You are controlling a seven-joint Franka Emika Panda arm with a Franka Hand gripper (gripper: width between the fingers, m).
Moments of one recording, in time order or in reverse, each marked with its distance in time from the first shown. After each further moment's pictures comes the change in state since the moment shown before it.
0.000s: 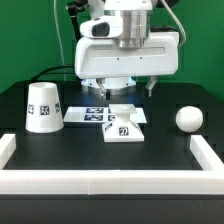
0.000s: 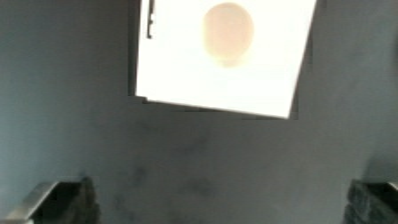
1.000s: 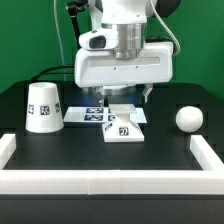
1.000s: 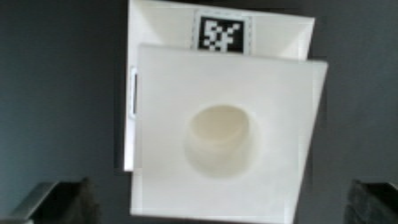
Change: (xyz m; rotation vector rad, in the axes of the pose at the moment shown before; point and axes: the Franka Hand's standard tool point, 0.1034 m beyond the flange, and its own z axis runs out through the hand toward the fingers) arm -0.028 -0.005 0.022 0.021 -0.032 0.045
